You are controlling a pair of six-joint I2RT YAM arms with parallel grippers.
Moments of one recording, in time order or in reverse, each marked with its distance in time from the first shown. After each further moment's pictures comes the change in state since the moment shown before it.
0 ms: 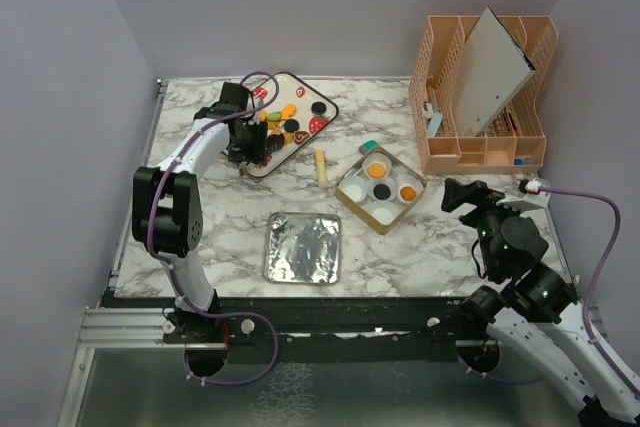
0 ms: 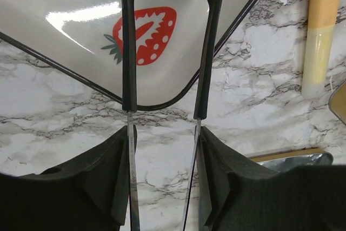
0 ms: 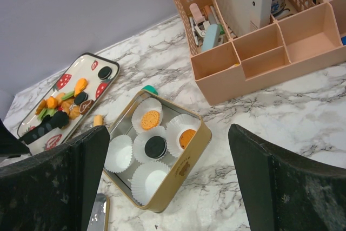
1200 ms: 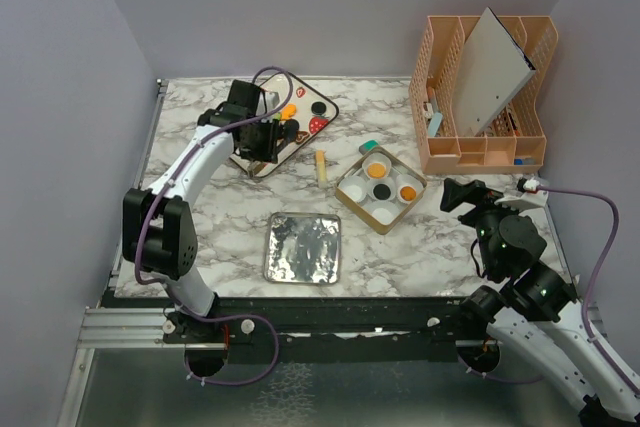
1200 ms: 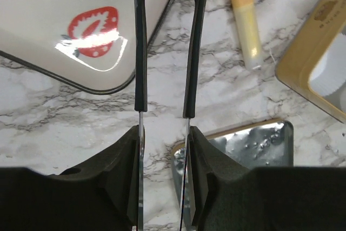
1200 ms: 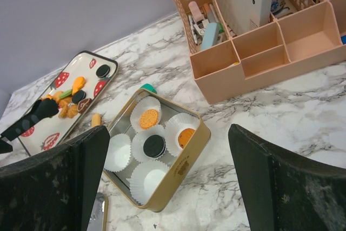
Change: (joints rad) left arm -0.073 -0.132 -0.024 -0.011 0.024 0.003; right arm 0.000 0.011 0.000 0.001 0.000 -0.001
